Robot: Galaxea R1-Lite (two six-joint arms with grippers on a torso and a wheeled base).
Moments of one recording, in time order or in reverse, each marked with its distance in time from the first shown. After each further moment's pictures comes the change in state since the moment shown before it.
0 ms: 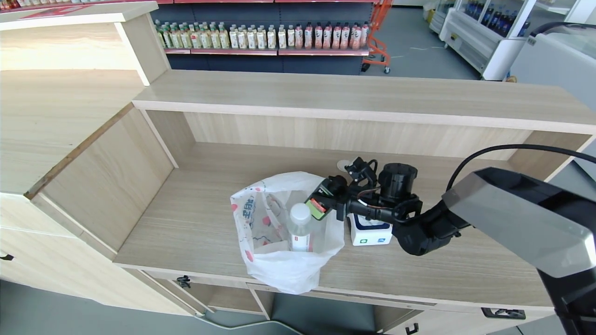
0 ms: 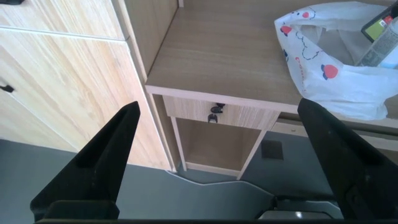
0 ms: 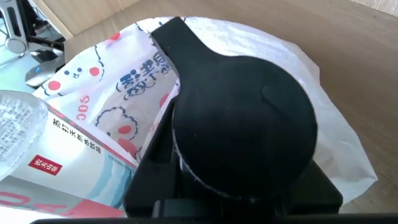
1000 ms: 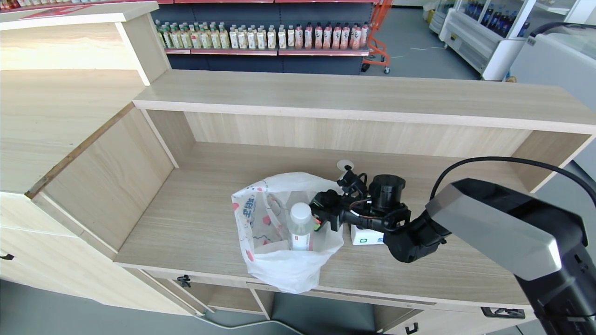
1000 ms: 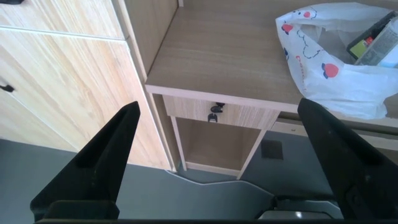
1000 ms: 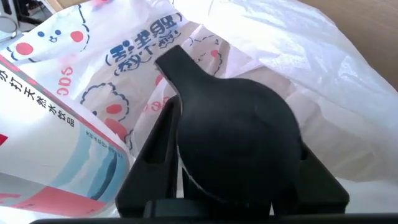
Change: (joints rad) left arm 0.000 0.000 0.000 0.000 0.000 0.000; right arm 0.013 0.095 -0.046 -0.004 -0.001 -0.067
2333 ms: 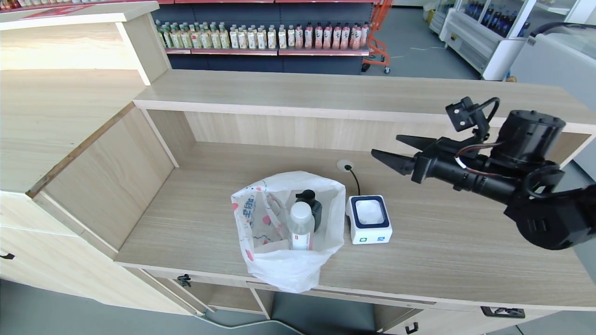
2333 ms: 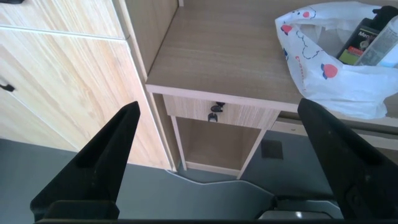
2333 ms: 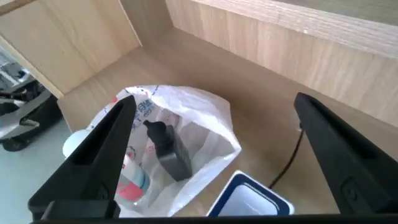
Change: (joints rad) left arm 0.000 0.000 0.000 0.000 0.000 0.000; right arm -0.198 -0.696 0.448 0.086 -0.102 0.140
